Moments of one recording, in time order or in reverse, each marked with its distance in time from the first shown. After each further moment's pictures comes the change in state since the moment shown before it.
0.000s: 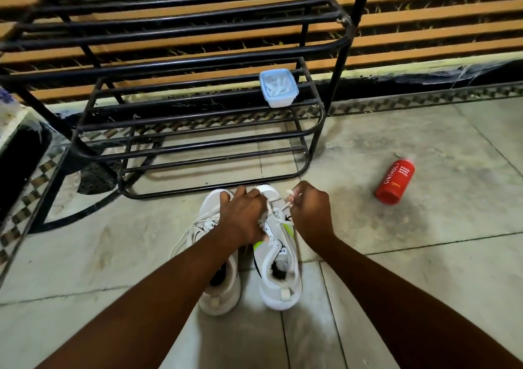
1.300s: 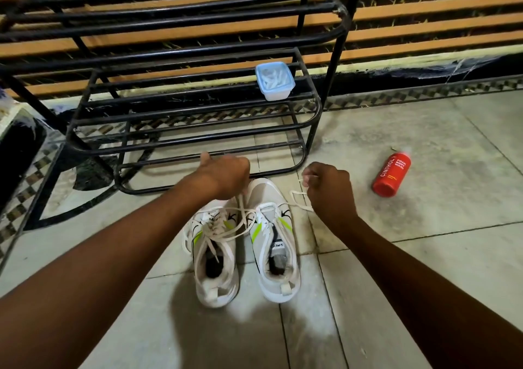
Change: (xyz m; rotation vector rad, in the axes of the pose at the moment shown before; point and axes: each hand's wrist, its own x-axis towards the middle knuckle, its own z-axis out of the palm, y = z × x) left_hand 0.004 -0.028 -0.094 -0.025 -0.065 -0.003; right_hand 0.015 -0.005 -0.049 -0.097 0.013 -0.019
